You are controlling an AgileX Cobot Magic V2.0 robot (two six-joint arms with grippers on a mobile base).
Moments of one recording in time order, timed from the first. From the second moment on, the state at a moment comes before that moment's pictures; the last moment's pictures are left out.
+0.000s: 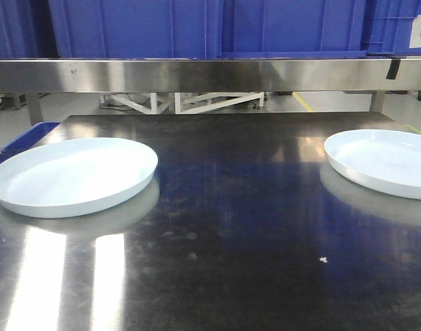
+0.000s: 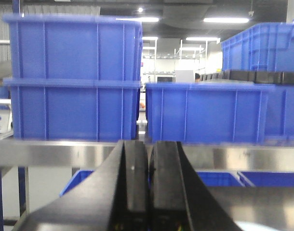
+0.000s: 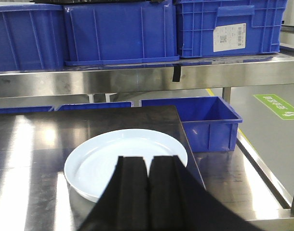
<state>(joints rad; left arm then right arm) 0.01 0.00 -0.09 0.01 -0.12 -0.06 -0.03 -0.01 0.03 0.22 0.01 -0.12</state>
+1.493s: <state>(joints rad) -0.13 1.74 -1.19 -0.21 0.76 0.07 -0.03 -0.01 0.03 0.22 0.01 -0.12</state>
